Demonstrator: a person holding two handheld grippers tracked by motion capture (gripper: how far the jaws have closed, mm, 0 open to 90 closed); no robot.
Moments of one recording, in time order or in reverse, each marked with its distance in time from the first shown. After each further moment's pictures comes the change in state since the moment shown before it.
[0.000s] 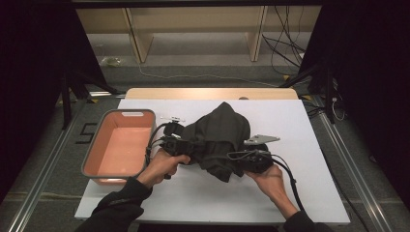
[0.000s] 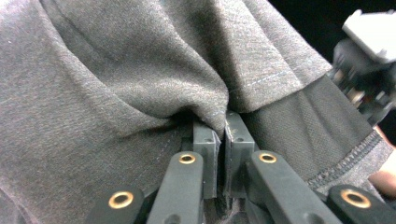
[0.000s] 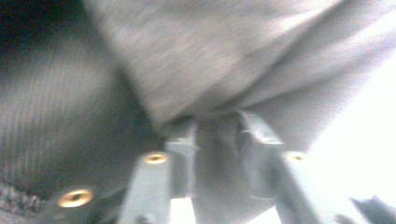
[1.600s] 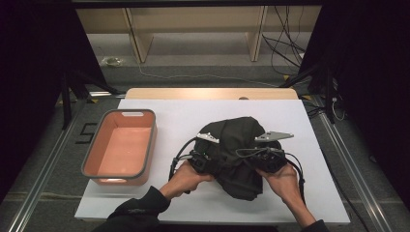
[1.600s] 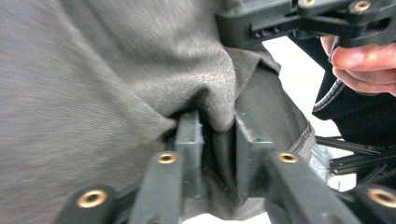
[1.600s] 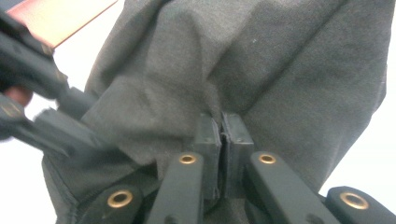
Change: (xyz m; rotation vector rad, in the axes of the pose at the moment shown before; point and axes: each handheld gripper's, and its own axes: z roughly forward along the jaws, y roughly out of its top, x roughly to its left) left arm -0.049 -0.021 0.051 0.134 -0.018 0.196; right arm 0.002 0.013 -0.045 0.029 -0.088 0.003
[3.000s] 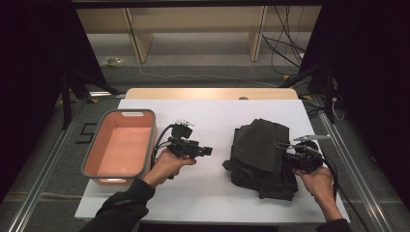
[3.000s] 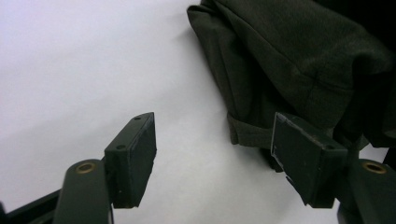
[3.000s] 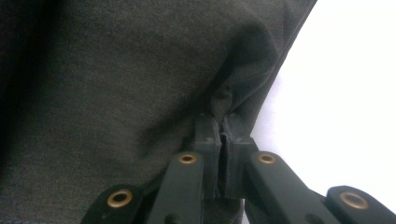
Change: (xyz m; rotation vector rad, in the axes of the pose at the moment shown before) left arm 0.050 0.005 -0.031 -0.042 0.212 -0.129; right arm -0.101 -0.052 -0.011 0.127 -0.165 0.191
